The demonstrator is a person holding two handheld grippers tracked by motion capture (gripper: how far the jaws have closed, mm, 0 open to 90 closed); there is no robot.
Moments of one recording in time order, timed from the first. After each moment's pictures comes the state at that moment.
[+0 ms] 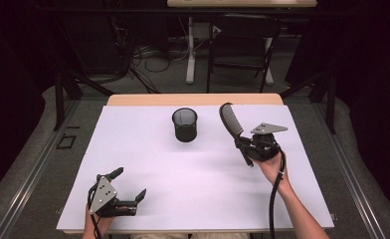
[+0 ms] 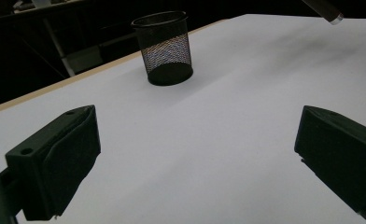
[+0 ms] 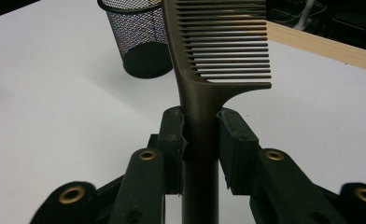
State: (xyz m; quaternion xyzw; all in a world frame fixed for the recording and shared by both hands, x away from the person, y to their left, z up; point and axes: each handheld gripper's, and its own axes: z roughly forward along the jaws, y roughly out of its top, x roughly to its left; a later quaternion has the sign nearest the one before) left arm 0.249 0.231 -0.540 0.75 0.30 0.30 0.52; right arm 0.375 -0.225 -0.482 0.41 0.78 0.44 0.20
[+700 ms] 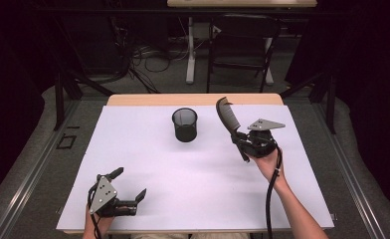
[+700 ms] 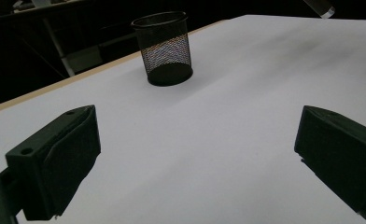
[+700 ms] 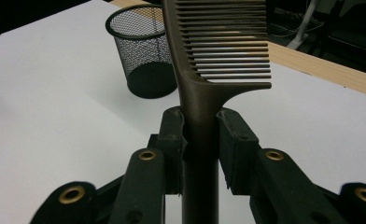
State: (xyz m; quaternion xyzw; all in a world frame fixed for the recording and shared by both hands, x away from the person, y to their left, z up) left arm 0.250 0.230 -0.540 0.74 0.30 0.30 0.52; right arm 0.380 -0.213 -0.470 0.39 0.77 0.45 0.21
